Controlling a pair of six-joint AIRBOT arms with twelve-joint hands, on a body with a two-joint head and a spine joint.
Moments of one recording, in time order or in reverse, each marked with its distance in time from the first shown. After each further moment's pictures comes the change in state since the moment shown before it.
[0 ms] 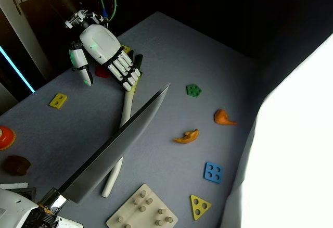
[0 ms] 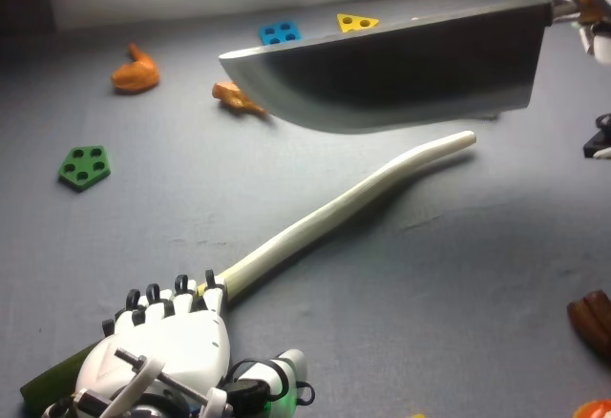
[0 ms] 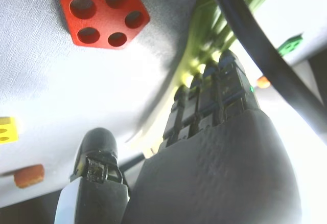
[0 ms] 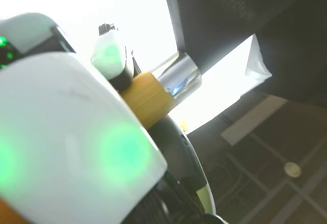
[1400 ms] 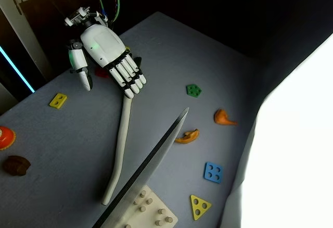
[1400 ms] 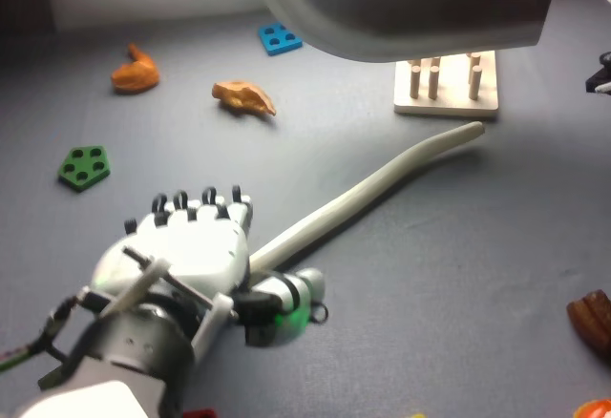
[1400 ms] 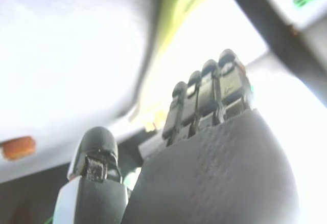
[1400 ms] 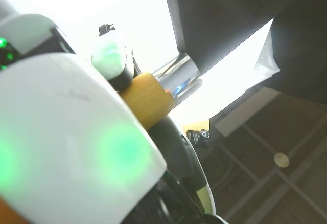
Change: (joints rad) left arm -0.139 0.105 0.042 0.082 -0.178 0.143; right arm 0.035 -0.162 0.371 -0.065 -0.027 0.191
